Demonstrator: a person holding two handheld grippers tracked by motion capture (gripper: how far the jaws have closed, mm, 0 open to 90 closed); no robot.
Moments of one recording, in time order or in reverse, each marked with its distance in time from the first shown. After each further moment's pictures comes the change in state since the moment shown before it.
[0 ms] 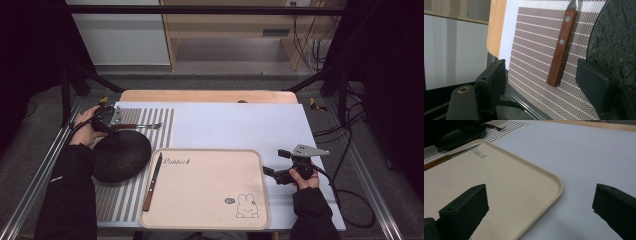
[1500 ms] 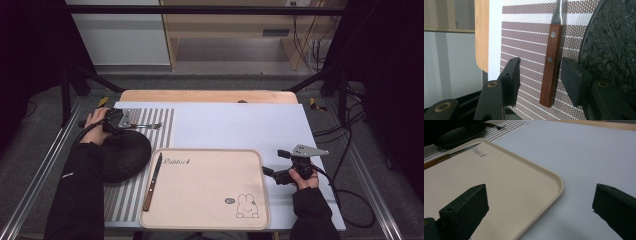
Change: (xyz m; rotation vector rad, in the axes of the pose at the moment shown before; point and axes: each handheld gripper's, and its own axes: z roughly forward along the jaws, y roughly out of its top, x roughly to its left) left arm -0.005 0.016 0.019 -0.025 -0.063 0.092; right arm 0.000 -0.001 0.001 0.007 0.003 0.000
